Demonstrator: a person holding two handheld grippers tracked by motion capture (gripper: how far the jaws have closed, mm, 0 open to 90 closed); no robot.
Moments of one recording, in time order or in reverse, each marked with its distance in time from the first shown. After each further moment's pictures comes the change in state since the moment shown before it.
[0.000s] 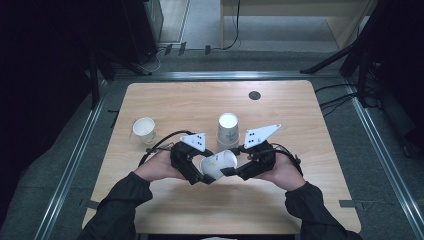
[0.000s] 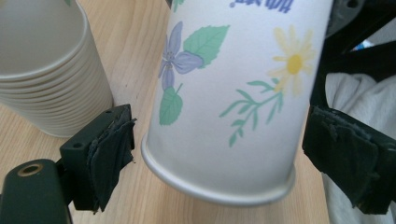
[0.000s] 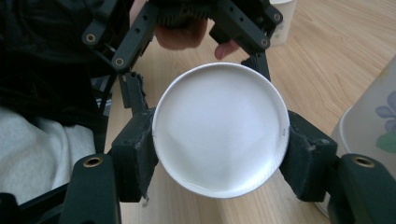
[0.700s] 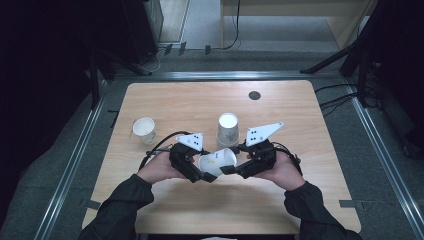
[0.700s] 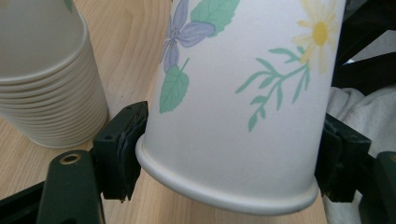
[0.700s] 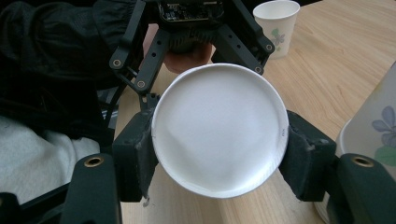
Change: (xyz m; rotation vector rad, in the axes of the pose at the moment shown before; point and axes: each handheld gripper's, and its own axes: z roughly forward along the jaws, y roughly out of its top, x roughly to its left) left arm 0.004 -0.008 0.001 -0.071 -0.026 -0.006; right arm -0.001 0.002 -0.002 -0.045 0.017 0.016
